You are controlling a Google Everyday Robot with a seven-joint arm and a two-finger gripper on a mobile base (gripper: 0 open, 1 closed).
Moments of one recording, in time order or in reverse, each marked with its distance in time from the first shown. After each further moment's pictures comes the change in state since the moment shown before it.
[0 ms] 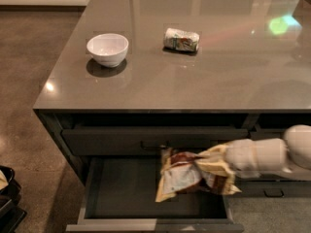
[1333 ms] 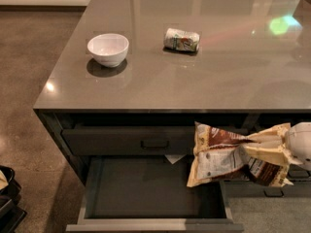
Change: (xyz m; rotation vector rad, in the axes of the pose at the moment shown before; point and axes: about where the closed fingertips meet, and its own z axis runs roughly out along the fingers) arm -0.063 0.019 -0.152 0.116 -0.051 -0.057
